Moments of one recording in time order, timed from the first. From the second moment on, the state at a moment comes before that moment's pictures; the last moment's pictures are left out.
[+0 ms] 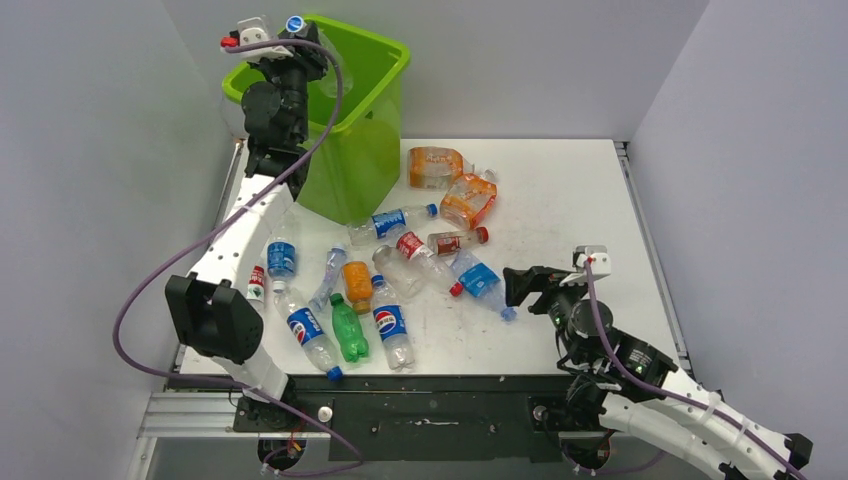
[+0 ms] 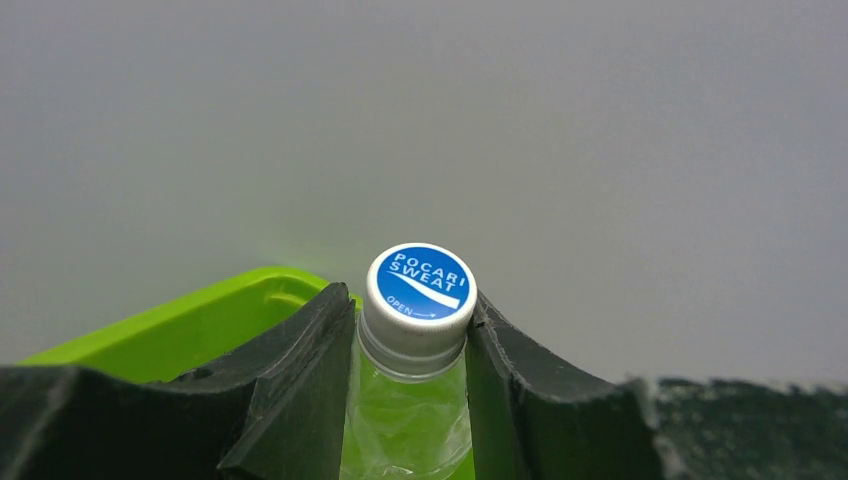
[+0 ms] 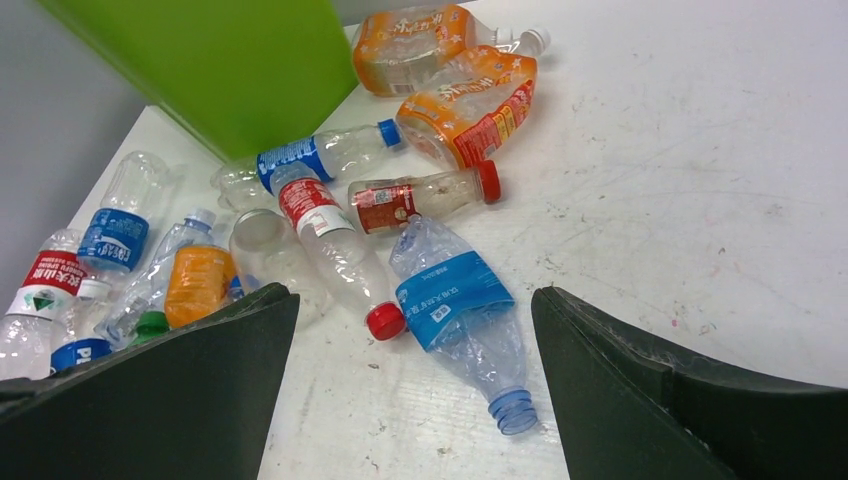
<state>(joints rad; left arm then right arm) -0.26 1.64 1.66 0.53 -0.28 -0.24 0.96 0.45 0.56 -0.32 0.67 0.46</state>
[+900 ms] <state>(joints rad) -0.38 1.08 1.40 0.36 -0.02 -0.33 0.96 0.46 0.56 -0.35 0.70 0.47</state>
